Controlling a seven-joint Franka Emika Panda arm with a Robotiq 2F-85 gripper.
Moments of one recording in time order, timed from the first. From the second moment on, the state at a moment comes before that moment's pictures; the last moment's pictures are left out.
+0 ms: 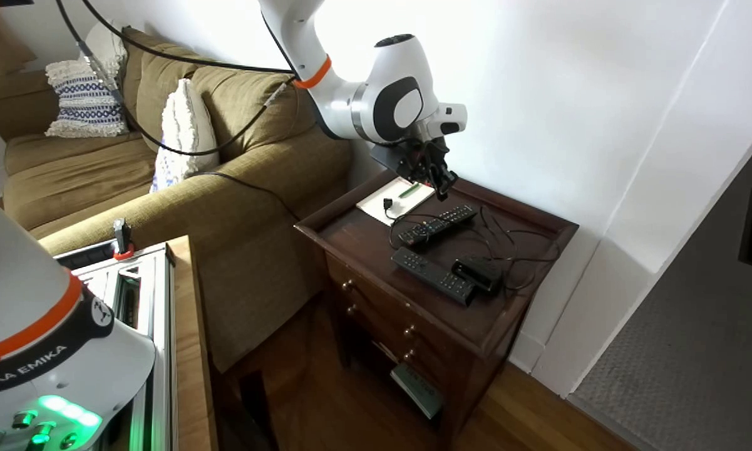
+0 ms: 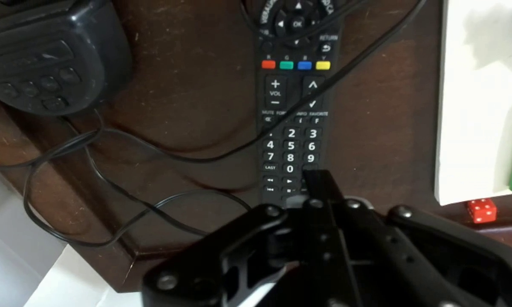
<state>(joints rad) 0.43 0.66 -0.22 -2.02 -0.19 2.97 0.35</state>
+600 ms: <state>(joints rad) 0.46 0.76 -0.25 -1.95 -0.12 3.03 0.37</state>
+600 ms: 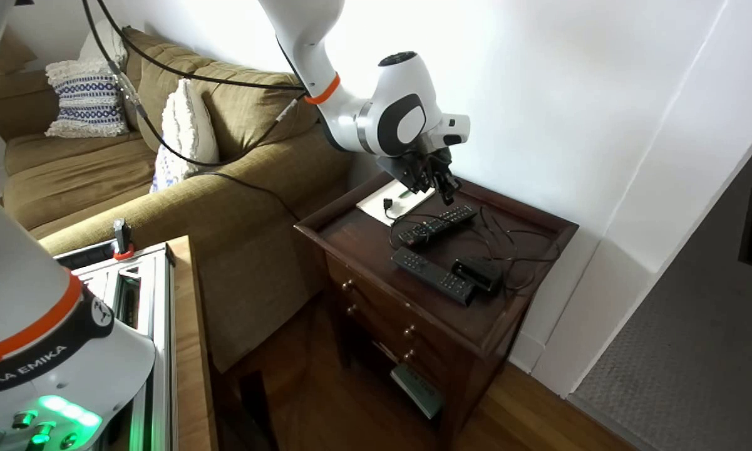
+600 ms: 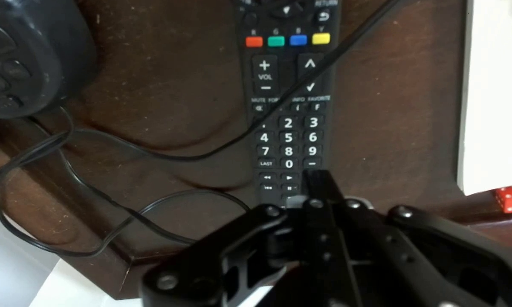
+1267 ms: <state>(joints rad) 0.50 0.84 -0.29 -1.88 -0.06 3.05 0.37</state>
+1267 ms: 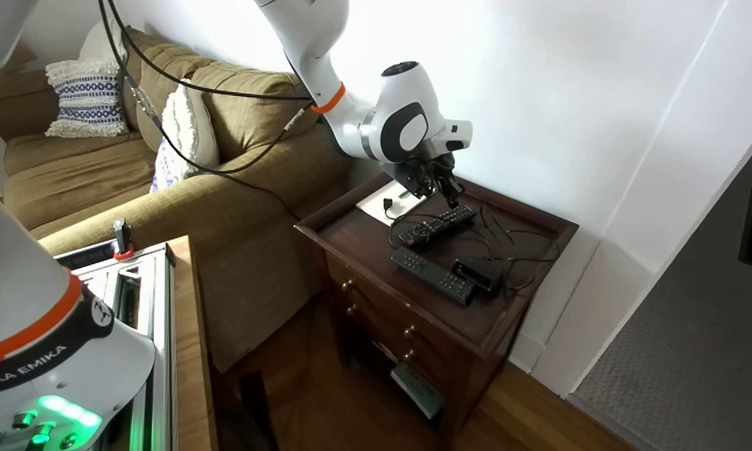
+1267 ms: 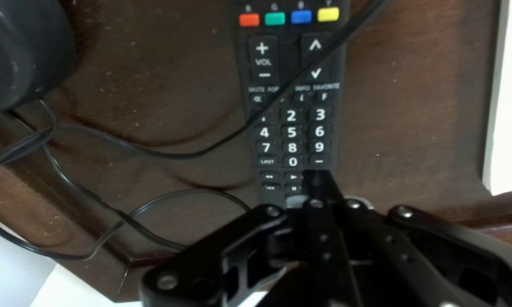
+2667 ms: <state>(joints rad) 0.51 0.87 -0.30 -1.86 -0.05 3.05 0.37</state>
